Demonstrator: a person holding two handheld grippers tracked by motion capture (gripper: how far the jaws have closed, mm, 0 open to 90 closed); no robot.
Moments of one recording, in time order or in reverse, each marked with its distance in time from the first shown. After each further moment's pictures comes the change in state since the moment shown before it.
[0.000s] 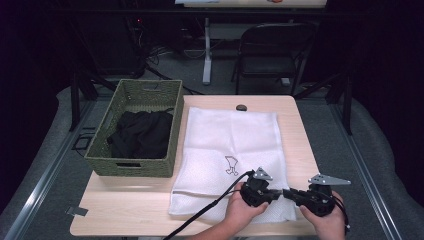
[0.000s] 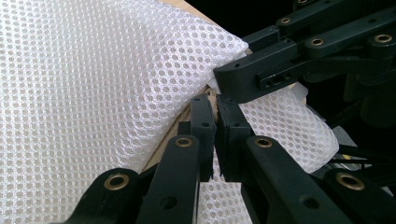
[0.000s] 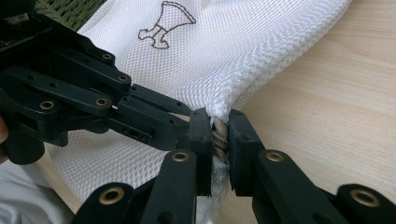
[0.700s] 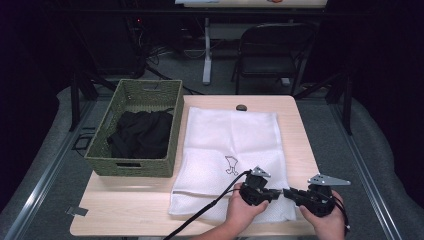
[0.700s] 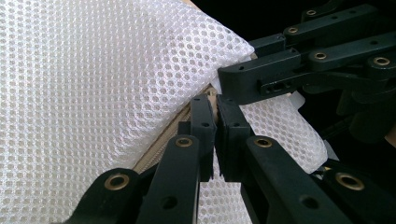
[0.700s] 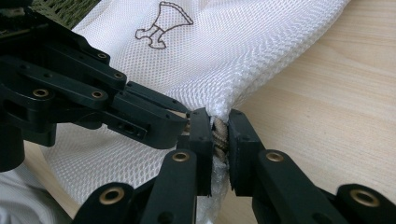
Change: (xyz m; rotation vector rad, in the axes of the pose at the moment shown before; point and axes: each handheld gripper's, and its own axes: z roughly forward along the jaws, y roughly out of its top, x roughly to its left) left arm 0.000 0.001 -0.003 -0.002 -0.008 -0.107; right arm 0.003 0.001 -0.001 -0.001 -0.027 -0.027
